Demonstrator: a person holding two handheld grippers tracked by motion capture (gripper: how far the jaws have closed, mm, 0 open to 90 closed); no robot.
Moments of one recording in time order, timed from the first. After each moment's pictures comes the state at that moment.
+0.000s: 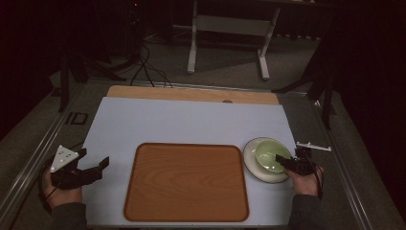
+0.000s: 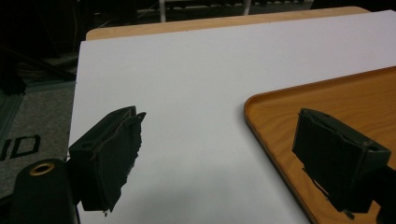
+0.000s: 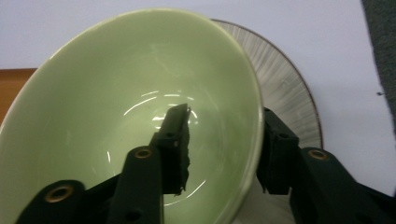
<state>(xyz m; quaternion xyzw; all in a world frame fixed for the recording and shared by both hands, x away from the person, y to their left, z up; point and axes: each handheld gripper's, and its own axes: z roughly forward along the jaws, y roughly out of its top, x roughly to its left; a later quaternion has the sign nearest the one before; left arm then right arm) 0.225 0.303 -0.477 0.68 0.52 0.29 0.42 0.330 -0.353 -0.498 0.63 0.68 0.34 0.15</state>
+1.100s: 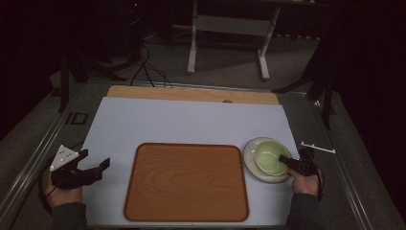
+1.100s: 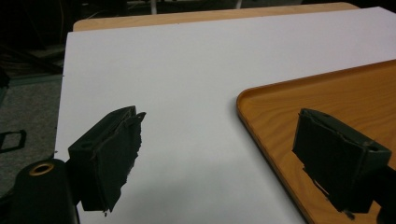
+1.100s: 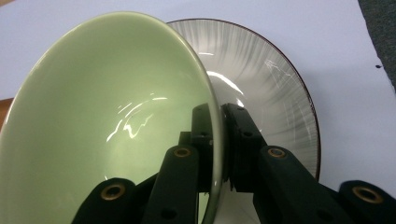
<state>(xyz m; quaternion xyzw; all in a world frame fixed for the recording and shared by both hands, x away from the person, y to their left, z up) 0.226 0.307 -0.477 0.68 0.52 0.27 0.43 0.328 -0.359 -0.499 0.68 0.63 0.36 0.12</state>
